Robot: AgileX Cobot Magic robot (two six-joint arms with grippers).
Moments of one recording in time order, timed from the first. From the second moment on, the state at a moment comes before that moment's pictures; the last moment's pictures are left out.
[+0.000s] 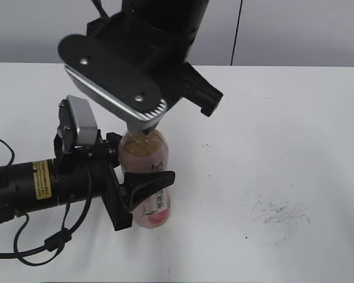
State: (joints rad) left arm -0.42 1.91 -0.49 0.83 -1.20 -0.25; right arm 0.85 1.91 -1.78 0.15 1.22 -1.88
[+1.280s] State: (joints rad) left arm -0.42 1.91 -0.49 0.82 -1.20 -0.25; right arm 0.86 1.91 -1.78 0.12 1.16 -0.19
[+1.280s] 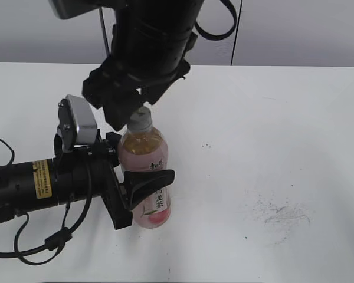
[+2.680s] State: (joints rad) left arm -0.42 1.91 -0.49 0.83 -1.20 -0.25; right arm 0.86 1.91 -1.82 0.11 1.22 0.01
